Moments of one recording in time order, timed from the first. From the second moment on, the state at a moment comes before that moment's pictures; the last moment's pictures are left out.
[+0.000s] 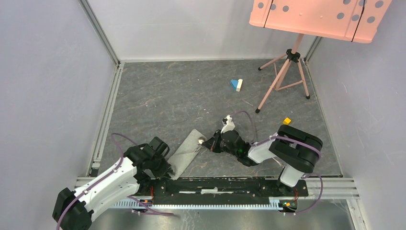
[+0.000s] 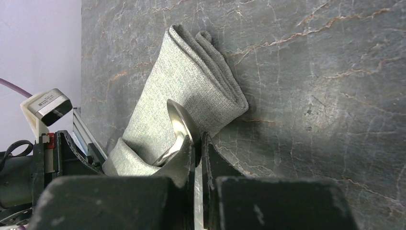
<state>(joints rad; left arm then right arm) -0.66 0.74 0.36 -0.96 0.11 -1.32 1.00 1.67 0.43 0.79 0.11 1.03</state>
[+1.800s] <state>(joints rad) -0.66 0.24 0.59 -0.94 0.06 -1.12 1.01 1.37 0.56 0.26 0.19 0.41</state>
